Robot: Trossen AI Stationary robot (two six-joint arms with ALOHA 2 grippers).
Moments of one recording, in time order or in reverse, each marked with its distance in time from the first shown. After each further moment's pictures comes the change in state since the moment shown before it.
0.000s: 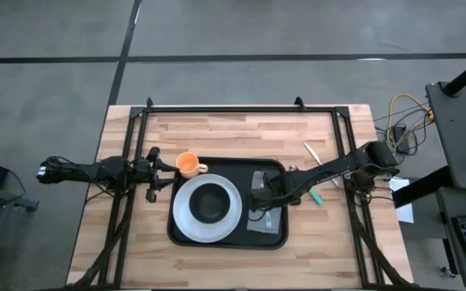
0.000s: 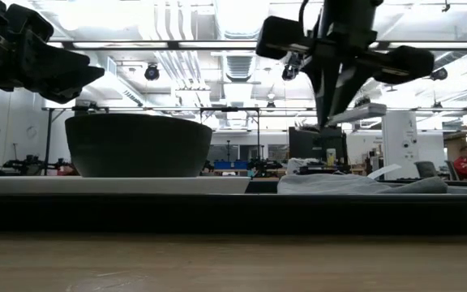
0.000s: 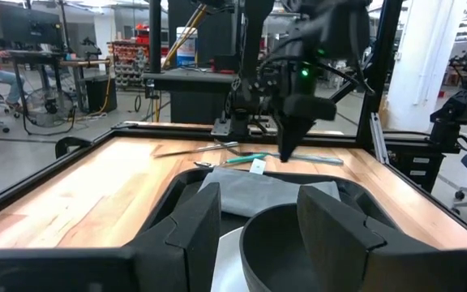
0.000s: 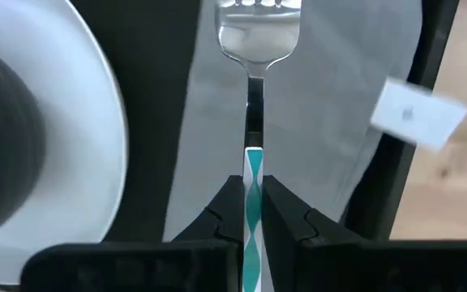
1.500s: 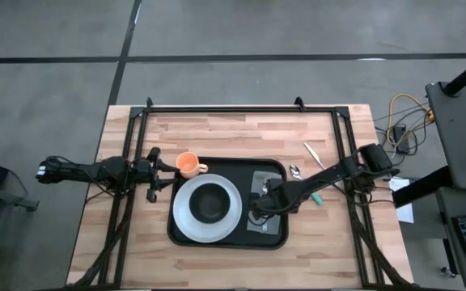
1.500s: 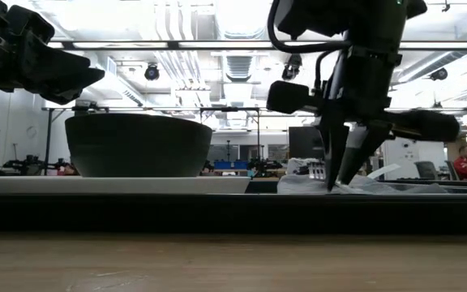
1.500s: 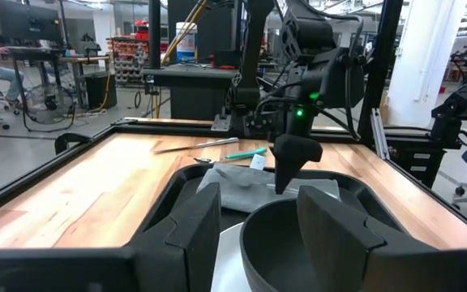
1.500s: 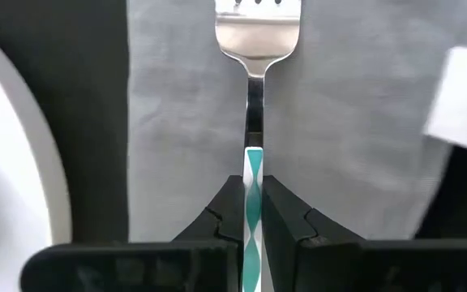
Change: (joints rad) left arm 0.000 0.013 0.000 -0.002 0.000 0.000; right arm 0.032 0.050 -0.231 0.299 0.062 0.164
